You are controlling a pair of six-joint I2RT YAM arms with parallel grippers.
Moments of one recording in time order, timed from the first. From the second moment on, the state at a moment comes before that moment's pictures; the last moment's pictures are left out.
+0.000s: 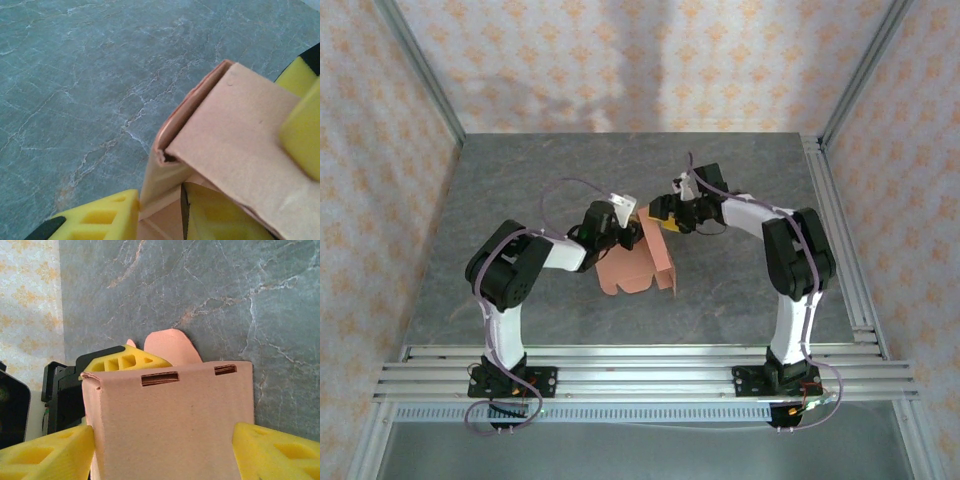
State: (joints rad) left arm -0.47 1.94 0.89 0.56 0.21 -0.14; right arm 0.35 1.96 1.28 -0.23 -0.78 0.58
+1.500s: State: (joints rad) left arm -0.46 1.92 0.93 0.41 0.24 -0.08; right arm 0.31 2.05 1.28 -0.10 -1.03 0.64
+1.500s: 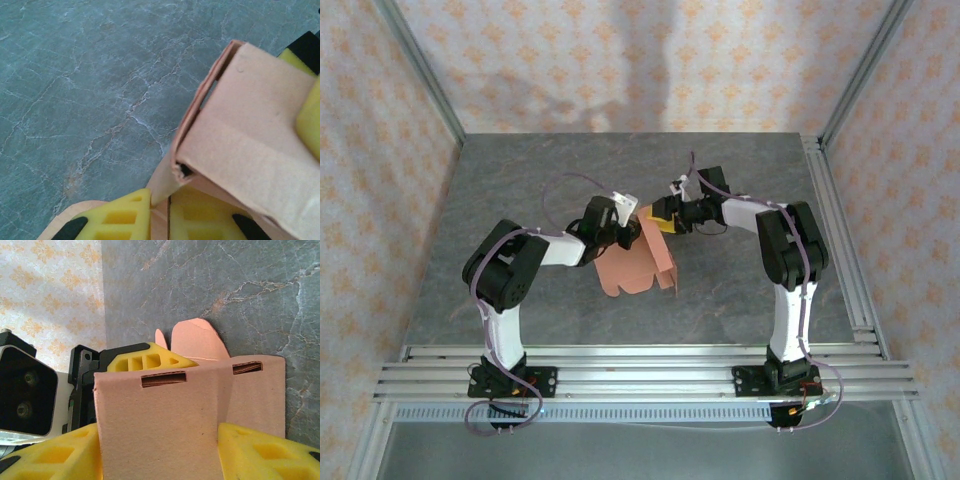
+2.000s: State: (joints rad) left arm -0.46 1.92 0.94 0.38 0.27 -0.06; right arm 0.30 2.05 1.28 -0.12 -1.01 0.63
